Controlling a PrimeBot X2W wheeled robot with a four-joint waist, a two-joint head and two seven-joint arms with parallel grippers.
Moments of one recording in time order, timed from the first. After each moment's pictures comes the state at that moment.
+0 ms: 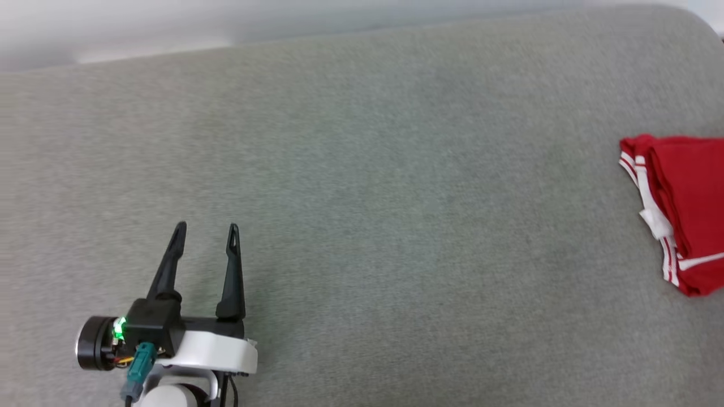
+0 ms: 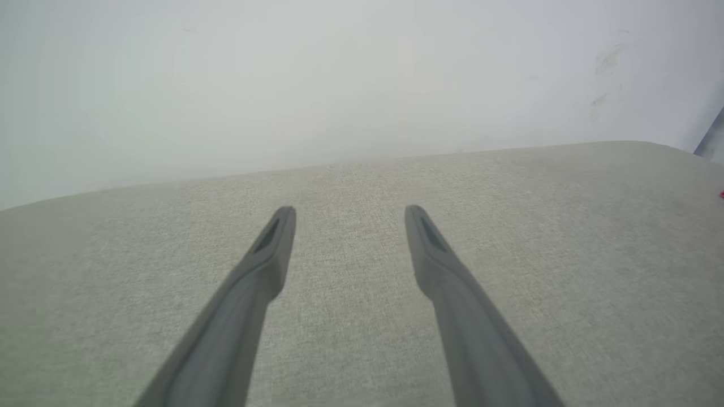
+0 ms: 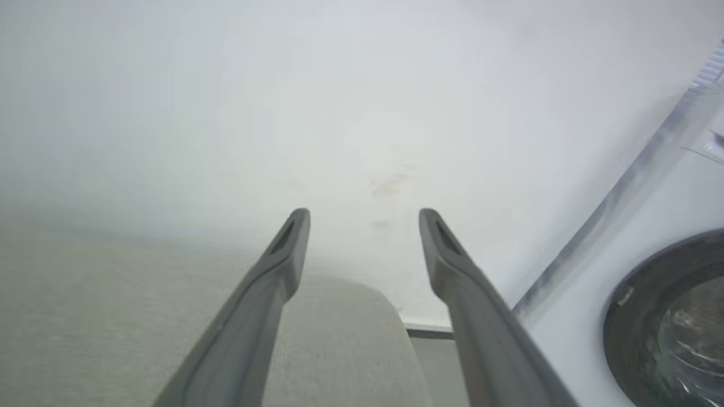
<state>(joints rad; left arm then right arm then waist) -0.07 0.06 -0.02 -0.02 -0.04 -0.02 -0.26 -0.62 -0.55 -0.07 0.28 0.22 0.13 -0.05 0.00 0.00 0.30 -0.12</state>
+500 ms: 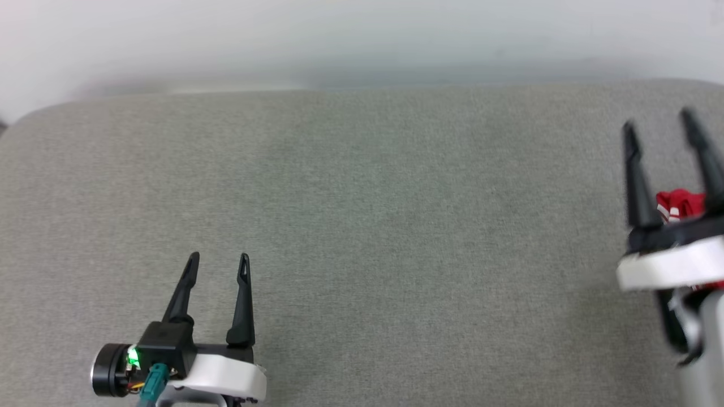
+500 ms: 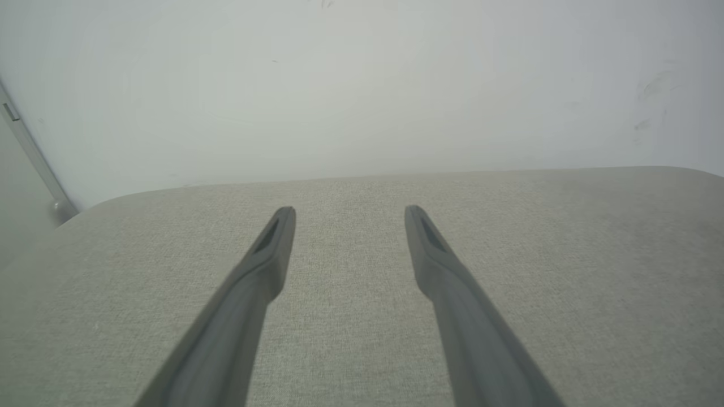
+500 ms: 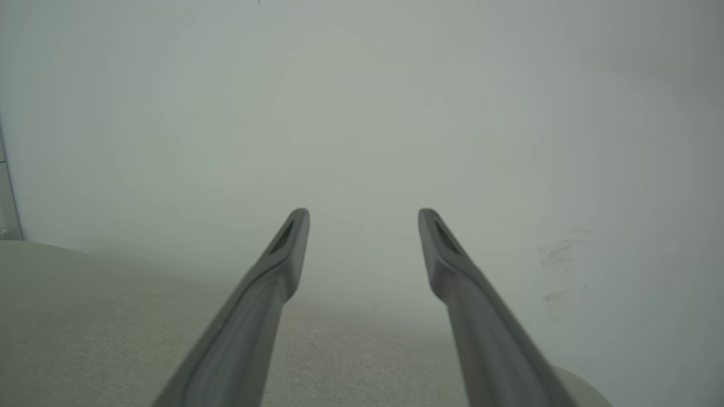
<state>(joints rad) 0.00 0.05 -0.04 0.00 -0.06 0.00 -0.26 -0.34 -0.27 -0.01 0.08 0.15 0.13 -0.26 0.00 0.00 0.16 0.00</state>
